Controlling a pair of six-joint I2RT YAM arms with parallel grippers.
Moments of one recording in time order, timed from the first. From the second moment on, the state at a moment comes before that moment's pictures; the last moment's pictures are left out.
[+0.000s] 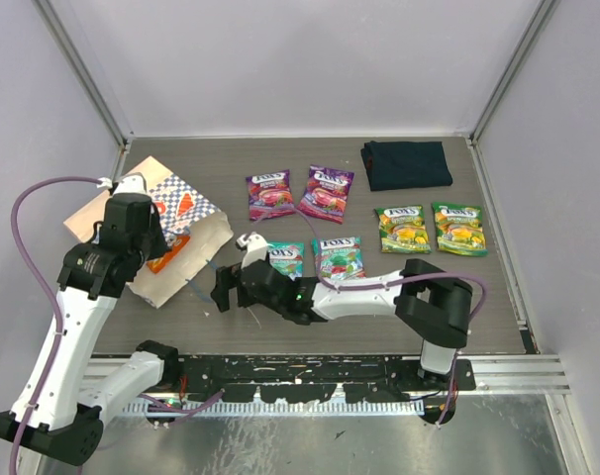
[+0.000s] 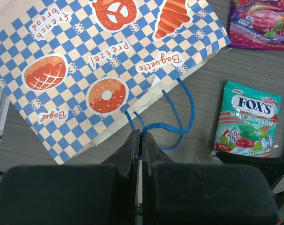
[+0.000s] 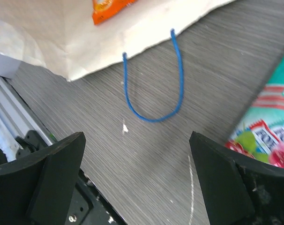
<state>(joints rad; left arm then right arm) -0.29 0.89 1.21 -1.05 -0.35 -0.40 1.24 1.75 1.01 0.26 0.31 0.70</state>
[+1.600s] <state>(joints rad) -0.29 0.91 1.26 -1.06 -0.43 -0.37 1.04 2.41 1.55 0.43 0.16 1.36</state>
